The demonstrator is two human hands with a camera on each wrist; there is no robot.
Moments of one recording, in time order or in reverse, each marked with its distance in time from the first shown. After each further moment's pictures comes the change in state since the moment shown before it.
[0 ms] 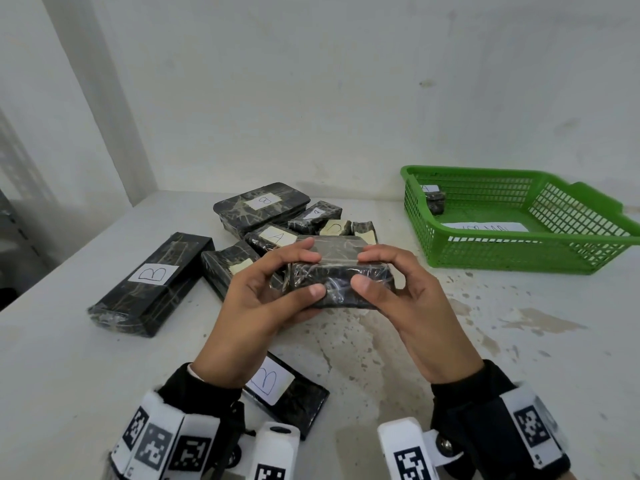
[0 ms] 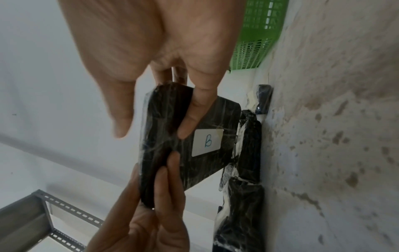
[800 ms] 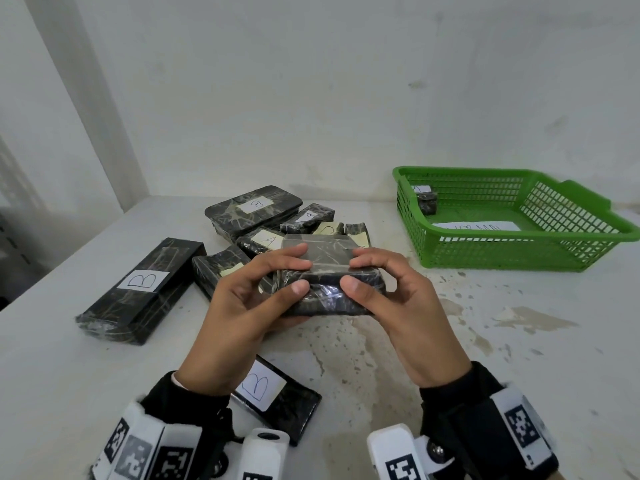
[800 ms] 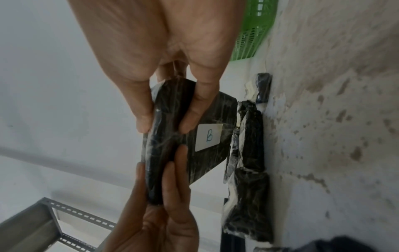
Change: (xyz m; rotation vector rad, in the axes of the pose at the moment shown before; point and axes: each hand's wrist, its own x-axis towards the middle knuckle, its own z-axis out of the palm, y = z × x) left_hand -0.001 0.000 -0.001 0.026 -0.021 0.052; right_hand -0.001 -0.004 0.003 0.019 0.043 -0.001
